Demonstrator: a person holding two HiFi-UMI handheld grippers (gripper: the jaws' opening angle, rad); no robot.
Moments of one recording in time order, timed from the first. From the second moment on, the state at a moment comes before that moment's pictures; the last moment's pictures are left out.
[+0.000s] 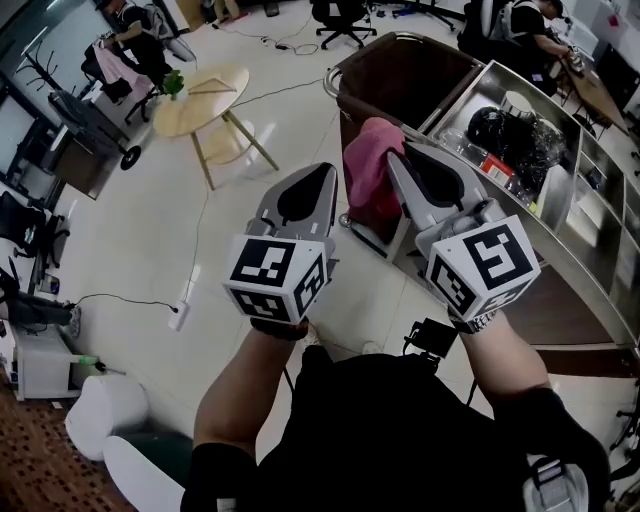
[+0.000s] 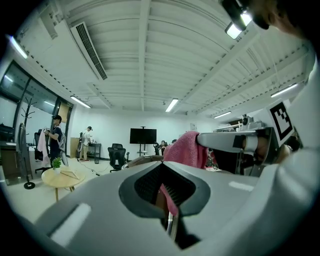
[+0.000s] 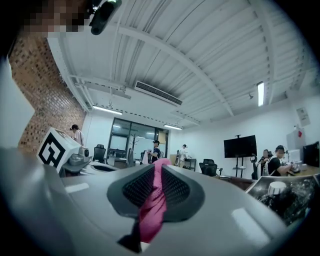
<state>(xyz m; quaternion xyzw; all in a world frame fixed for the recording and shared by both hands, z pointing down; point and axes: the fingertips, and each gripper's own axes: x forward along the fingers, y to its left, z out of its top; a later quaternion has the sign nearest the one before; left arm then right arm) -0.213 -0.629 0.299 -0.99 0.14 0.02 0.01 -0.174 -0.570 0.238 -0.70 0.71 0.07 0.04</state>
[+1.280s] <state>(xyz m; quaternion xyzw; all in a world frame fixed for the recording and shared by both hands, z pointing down) -0.266 -0.821 0.242 -1.00 -0.03 0.04 -0.01 -0.246 -0.751 0.163 -0.81 0.58 0.10 0.00</state>
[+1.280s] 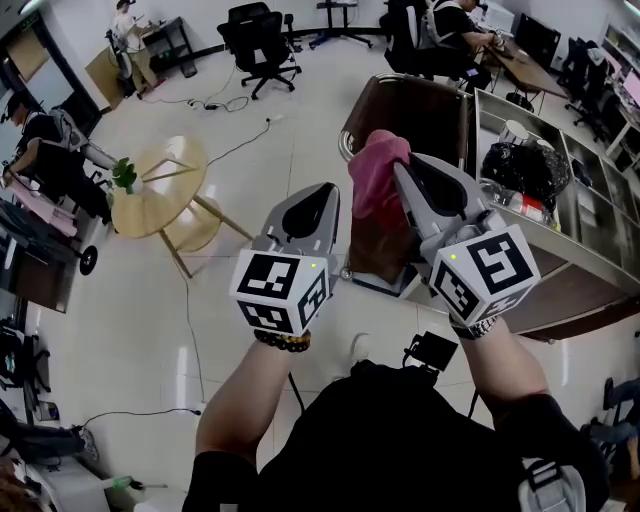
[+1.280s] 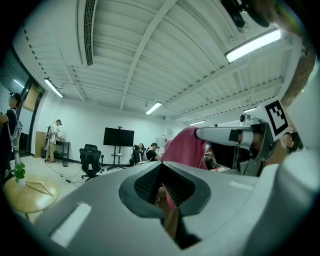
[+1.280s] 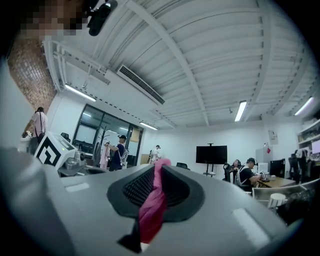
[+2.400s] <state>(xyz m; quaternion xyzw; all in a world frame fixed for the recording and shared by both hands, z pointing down) -0.105 -0.884 0.232 -1.00 -0.05 0.02 0.00 -0.065 -0.819 0.166 -0.83 0.56 0.08 0.04</state>
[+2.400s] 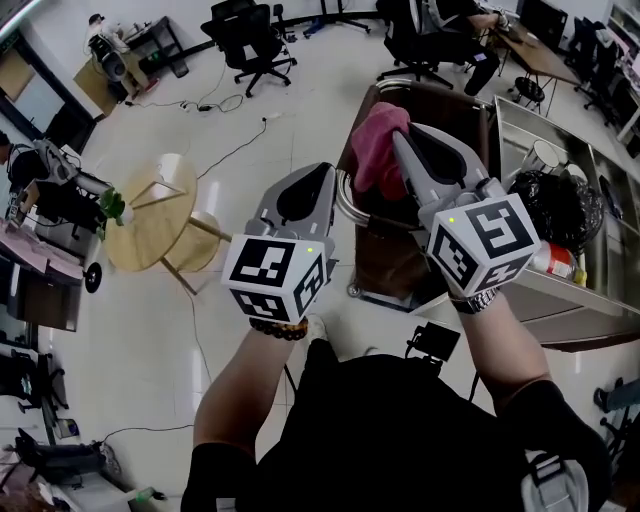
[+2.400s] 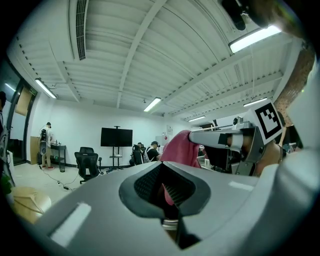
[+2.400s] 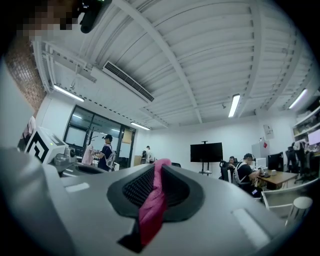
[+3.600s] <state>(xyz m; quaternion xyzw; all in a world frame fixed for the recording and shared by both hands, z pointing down) 0.032 -1.063 0.178 -0.97 -0.24 0.01 -0.05 0.062 -0.998 0.134 -0.93 0.36 0.03 -0.04</state>
